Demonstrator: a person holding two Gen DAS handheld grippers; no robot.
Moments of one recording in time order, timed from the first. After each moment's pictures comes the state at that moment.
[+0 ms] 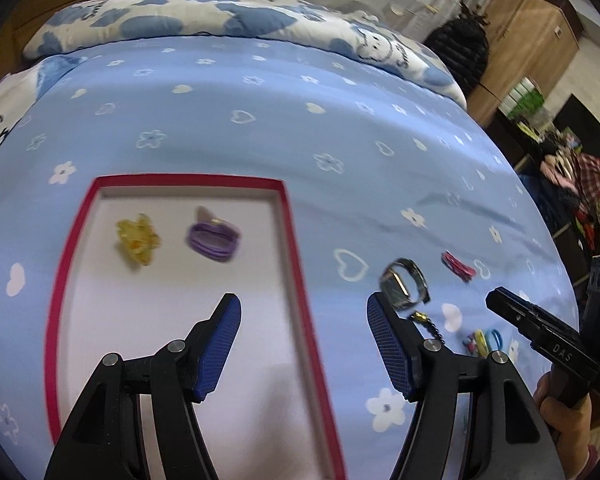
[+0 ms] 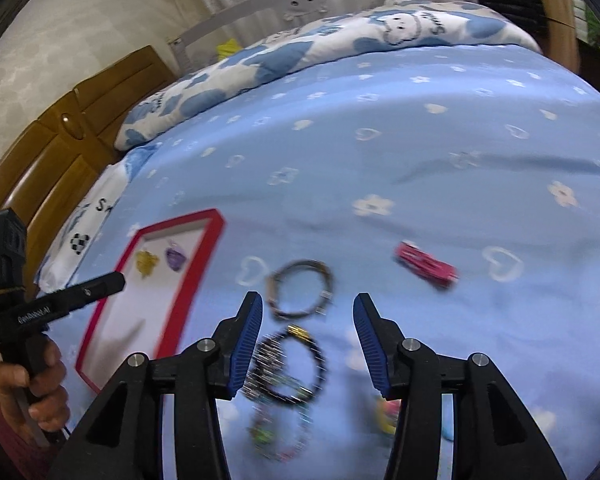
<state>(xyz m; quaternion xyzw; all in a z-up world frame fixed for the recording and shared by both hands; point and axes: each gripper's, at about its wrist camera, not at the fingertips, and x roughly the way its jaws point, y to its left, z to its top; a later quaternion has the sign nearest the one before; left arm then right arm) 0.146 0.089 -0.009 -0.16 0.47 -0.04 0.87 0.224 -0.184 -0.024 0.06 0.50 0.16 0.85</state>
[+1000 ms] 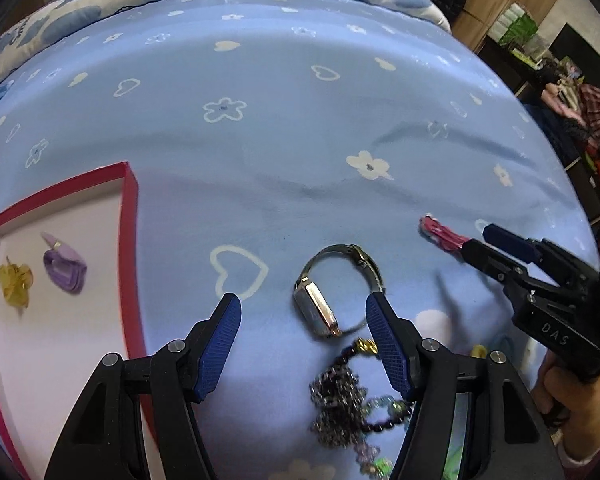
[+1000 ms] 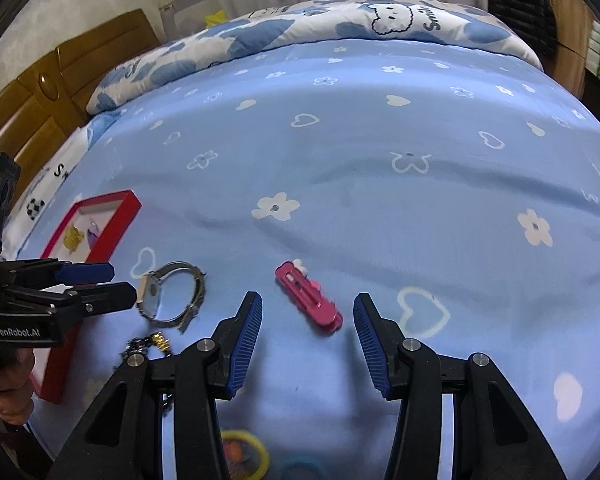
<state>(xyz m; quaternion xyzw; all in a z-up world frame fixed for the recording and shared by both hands) 0.255 -0.029 -0.065 -0.08 0.55 -0.06 0.83 0.278 -0.231 -0.063 -0.03 0.52 0.15 0.84</state>
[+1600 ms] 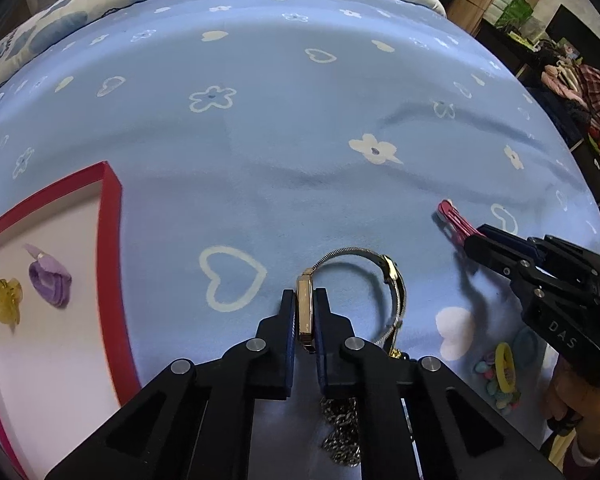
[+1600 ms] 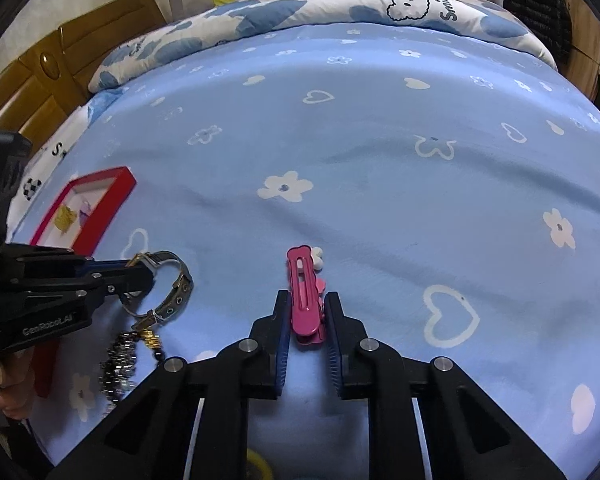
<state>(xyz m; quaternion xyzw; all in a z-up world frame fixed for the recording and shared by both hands) 0.269 -0.039 -0.089 -0.06 0.56 -0.07 0.82 0.278 -0.222 -0.076 -0.04 0.54 0.16 0.83</state>
